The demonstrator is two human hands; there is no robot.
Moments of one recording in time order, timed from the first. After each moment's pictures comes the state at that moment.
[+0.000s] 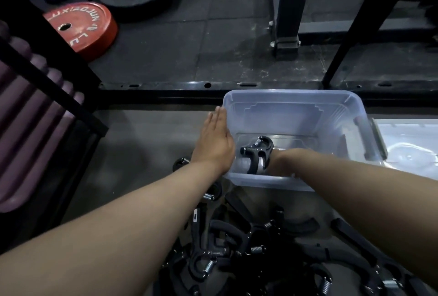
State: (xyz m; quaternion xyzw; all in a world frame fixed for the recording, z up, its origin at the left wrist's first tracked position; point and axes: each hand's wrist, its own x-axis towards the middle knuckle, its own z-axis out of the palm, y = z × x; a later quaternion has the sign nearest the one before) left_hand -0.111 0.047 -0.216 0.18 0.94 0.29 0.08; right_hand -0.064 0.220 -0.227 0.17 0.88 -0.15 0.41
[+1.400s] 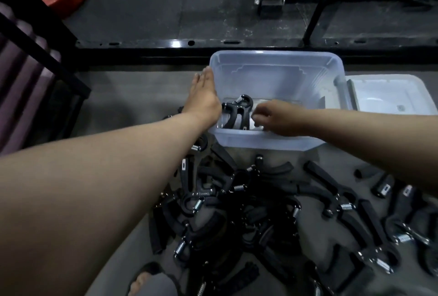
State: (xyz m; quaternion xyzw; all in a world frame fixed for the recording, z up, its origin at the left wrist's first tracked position) left_hand -0.085 0.052 -0.206 0.15 0.94 0.27 0.12; right_hand 0.002 0.236 -0.191 0.00 0.95 -0.23 0.20
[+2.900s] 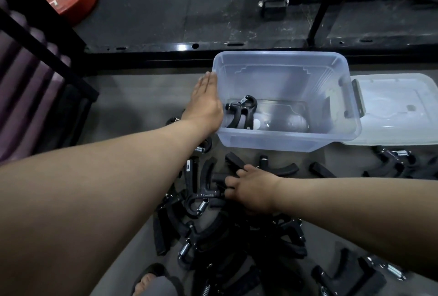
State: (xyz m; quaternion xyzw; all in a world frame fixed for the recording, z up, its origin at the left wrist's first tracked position) left_hand -0.075 0.043 -0.205 0.19 0.95 0.23 0.09; right_hand 0.092 0.143 -0.250 -0.36 0.90 0.02 0.24
